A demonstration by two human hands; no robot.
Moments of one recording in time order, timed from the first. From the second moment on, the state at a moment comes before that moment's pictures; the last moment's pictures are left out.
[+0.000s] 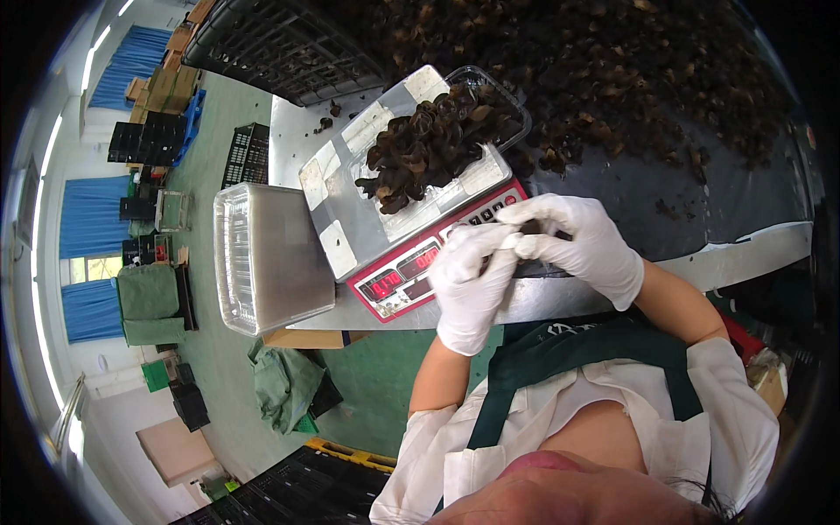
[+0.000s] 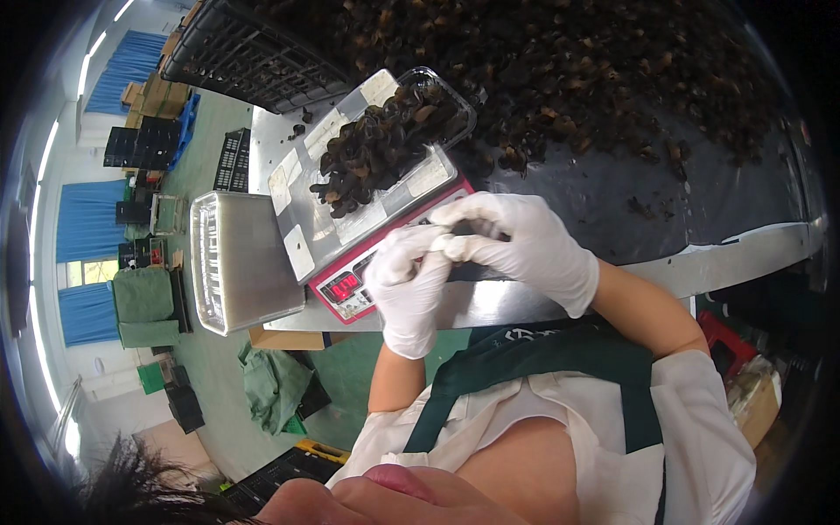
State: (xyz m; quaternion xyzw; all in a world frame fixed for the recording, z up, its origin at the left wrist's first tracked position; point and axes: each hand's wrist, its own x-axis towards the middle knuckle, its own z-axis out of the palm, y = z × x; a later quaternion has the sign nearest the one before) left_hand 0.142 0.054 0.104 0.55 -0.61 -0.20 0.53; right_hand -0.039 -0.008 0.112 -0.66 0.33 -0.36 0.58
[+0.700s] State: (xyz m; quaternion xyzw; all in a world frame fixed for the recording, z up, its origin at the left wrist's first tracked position) left_hand 0.144 0.044 0.129 0.51 -0.57 -0.31 0.57; right_hand -0.087 -0.053 0.118 -0.58 0.28 -0.41 0.64
